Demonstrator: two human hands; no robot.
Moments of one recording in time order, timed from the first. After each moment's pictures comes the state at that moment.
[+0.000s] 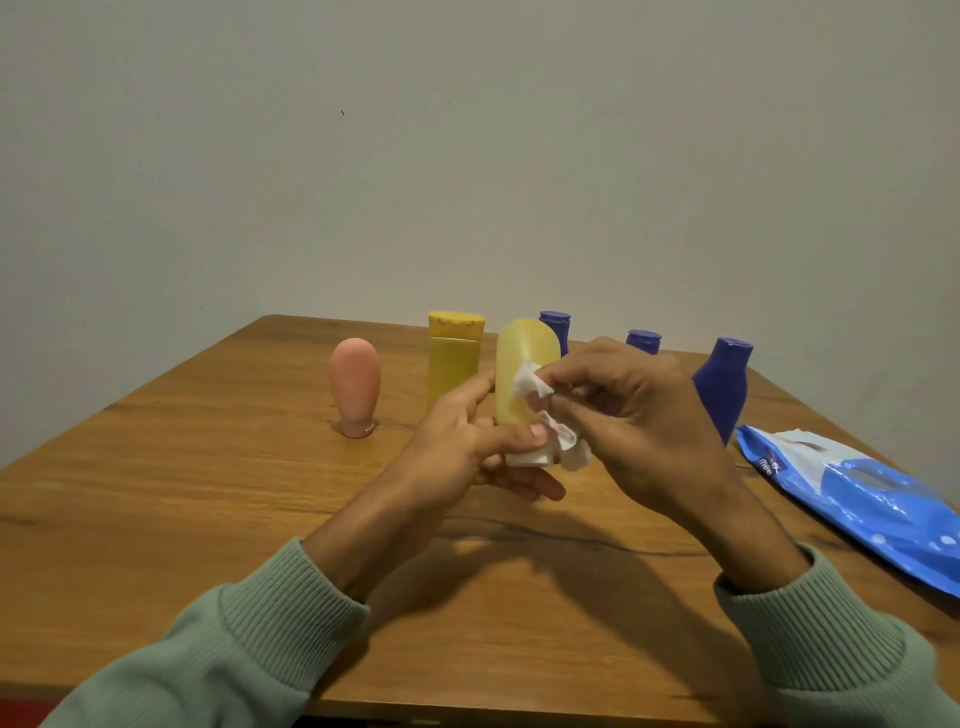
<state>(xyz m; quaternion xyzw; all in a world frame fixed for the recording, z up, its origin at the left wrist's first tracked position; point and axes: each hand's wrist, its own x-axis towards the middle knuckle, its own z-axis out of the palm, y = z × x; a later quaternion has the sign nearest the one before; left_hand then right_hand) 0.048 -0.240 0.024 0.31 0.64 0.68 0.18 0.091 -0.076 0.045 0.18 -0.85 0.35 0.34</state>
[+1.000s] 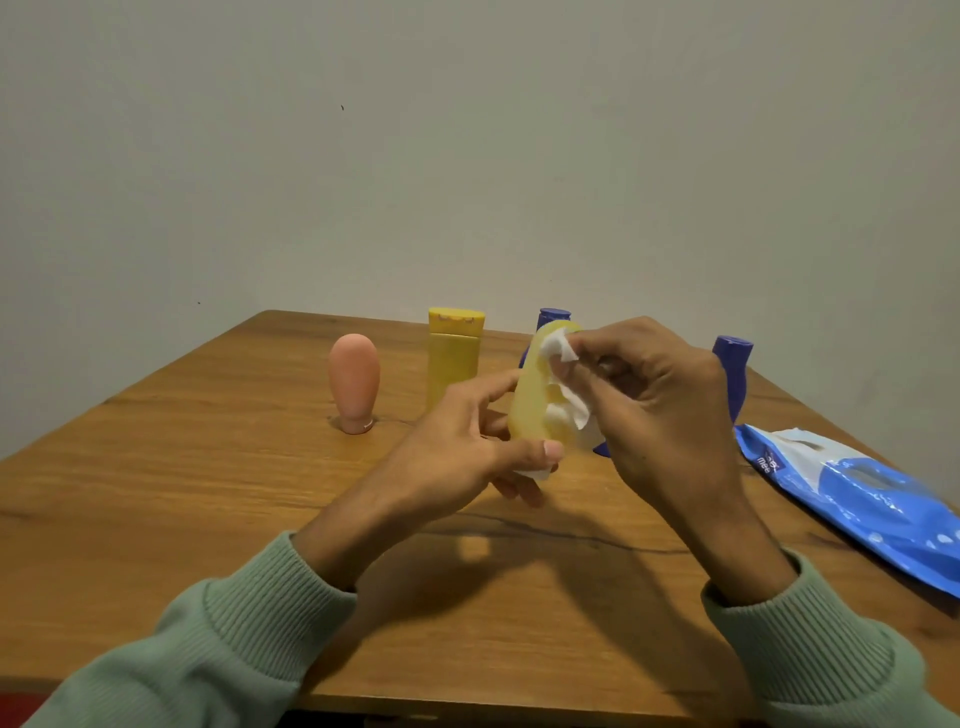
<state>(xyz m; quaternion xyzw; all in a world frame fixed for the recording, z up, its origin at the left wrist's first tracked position) 0.047 -0.241 0.028 0.36 0.70 0.60 0.13 0.094 -0.083 0.045 0.12 -0.81 0.34 0.45</state>
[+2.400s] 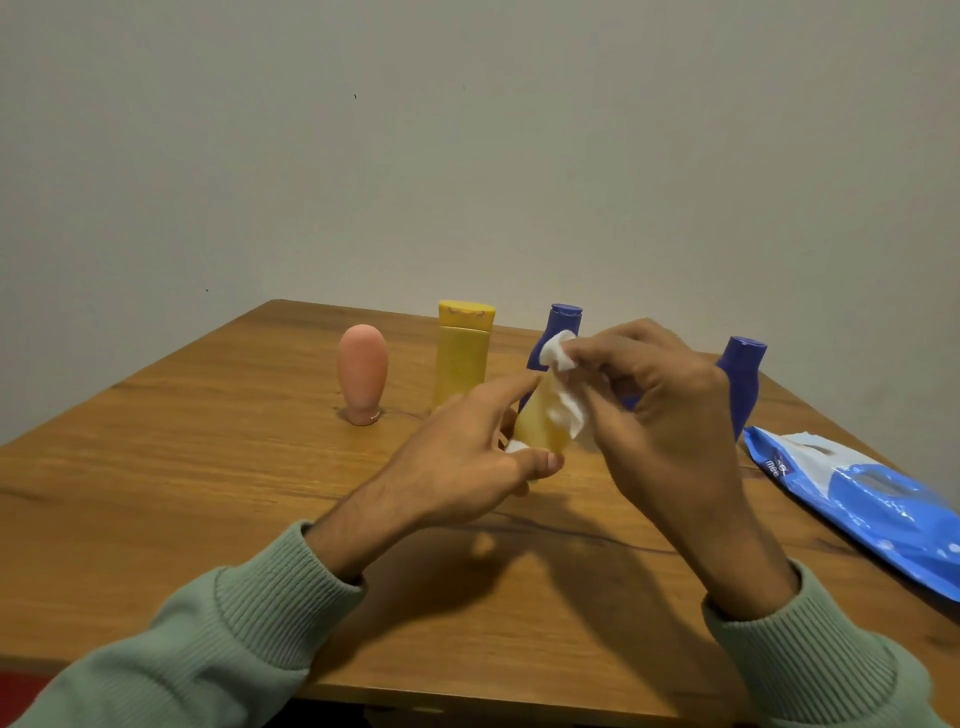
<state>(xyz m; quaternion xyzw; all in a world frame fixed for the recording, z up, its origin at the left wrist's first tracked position) 0.042 -0.240 0.023 0.37 0.81 0.45 0.03 0.098 -0.088 0.040 0.14 -0.83 0.27 0.46</state>
